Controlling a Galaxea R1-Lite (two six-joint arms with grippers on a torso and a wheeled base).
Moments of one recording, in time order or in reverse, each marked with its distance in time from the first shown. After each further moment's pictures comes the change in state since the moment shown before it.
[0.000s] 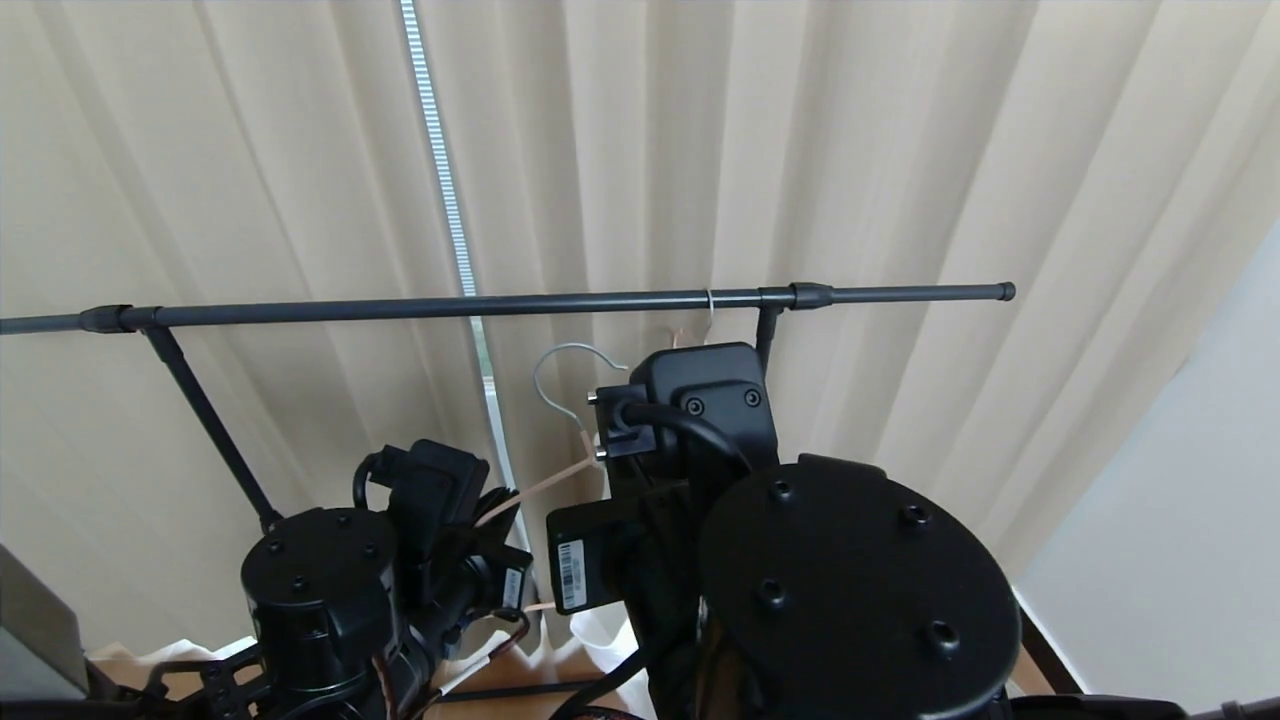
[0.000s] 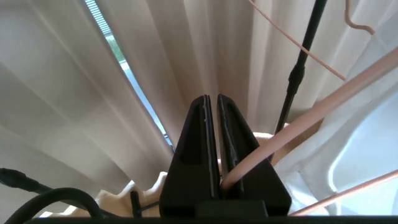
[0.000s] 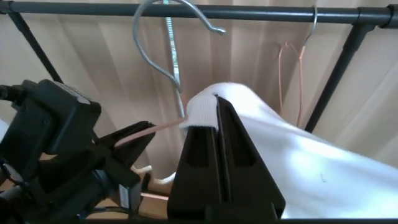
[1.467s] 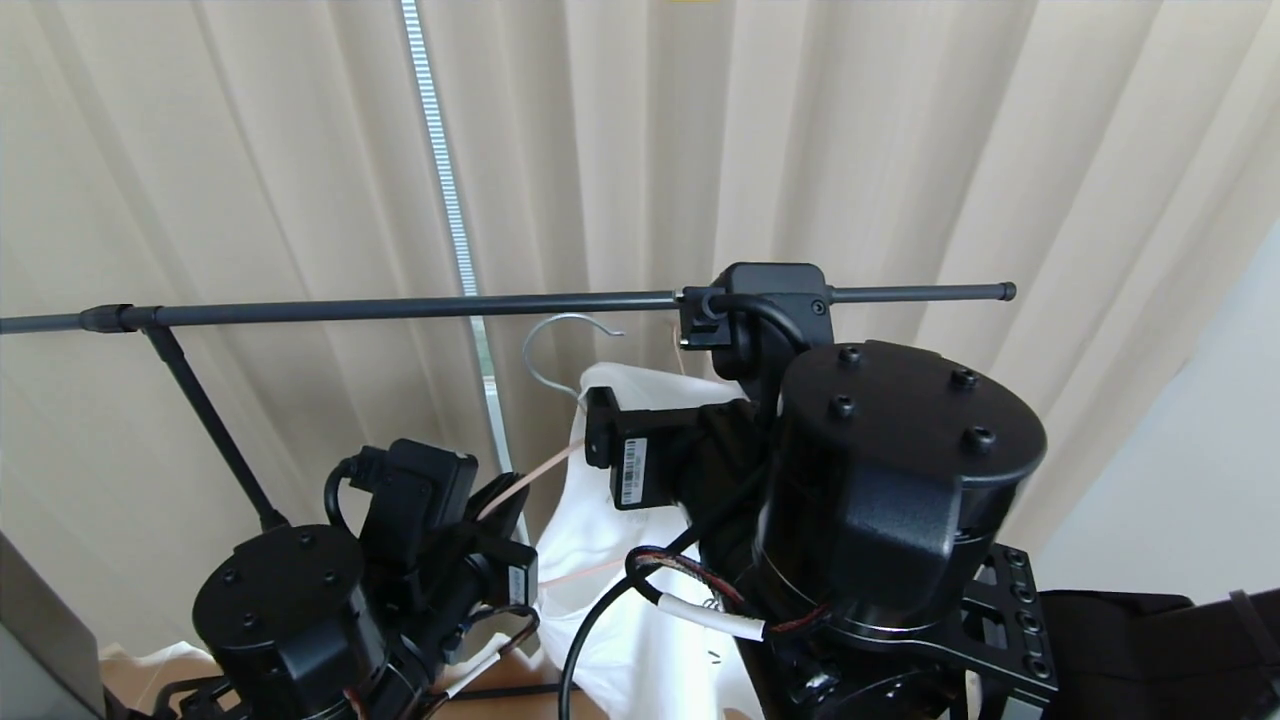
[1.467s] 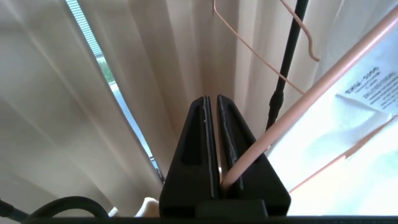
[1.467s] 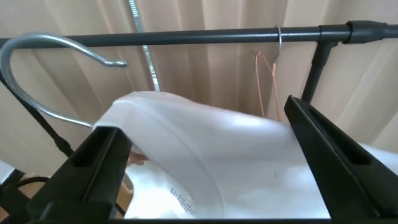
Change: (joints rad) left arm -0.037 0.018 0.044 -0.200 -0.006 0.003; right arm -0.119 -0.029 -0.018 0.001 0.026 -0.002
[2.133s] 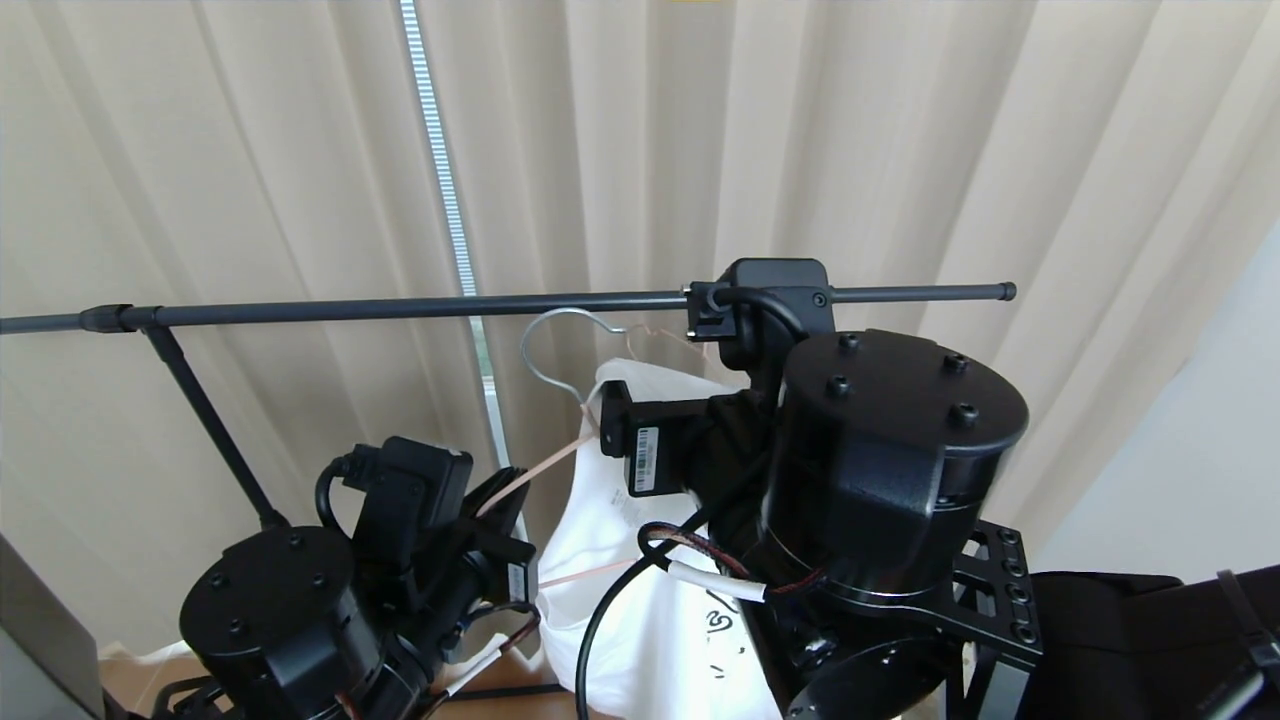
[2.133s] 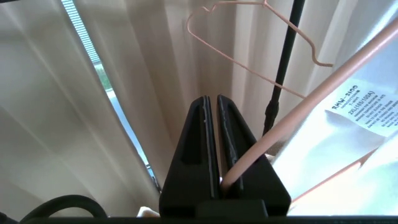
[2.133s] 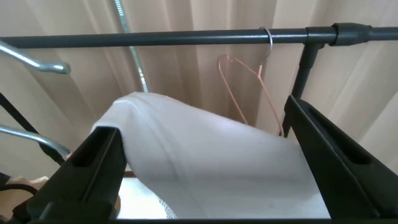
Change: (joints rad) left arm 0.000 0.001 0.003 -0.030 -0.001 -0.002; right arm -0.029 0.002 -0.002 0.007 -0.001 -0.017
